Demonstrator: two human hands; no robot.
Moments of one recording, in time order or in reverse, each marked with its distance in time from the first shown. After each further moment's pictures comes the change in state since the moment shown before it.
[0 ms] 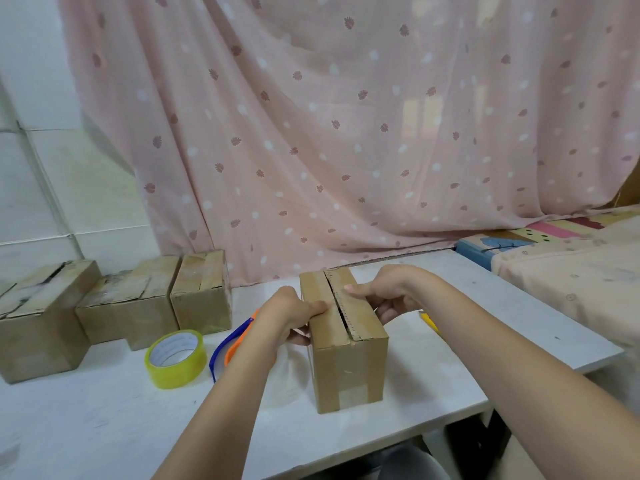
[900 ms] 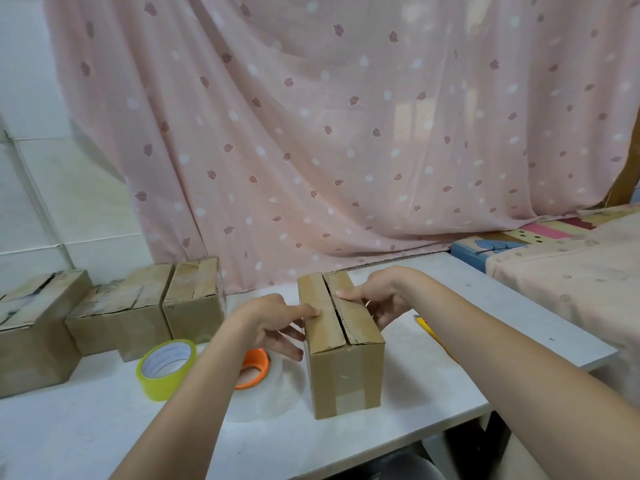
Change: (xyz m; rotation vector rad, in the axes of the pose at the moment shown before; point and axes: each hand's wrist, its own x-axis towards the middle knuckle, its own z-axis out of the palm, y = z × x) left_hand 0.015 -0.005 -0.022 -0.107 -0.254 -0.121; right_hand 0.011 -0.006 -0.006 0.122 -0.152 0.122
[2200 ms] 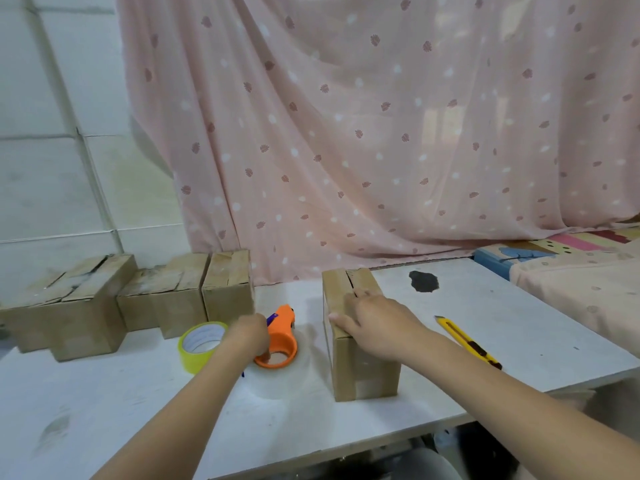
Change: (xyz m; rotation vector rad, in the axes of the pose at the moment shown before) left_hand 0.008 -0.070 -0.043 1.099 0.419 -0.137; right_hand -0.028 0.044 0.083 -1.019 0.538 -0.683
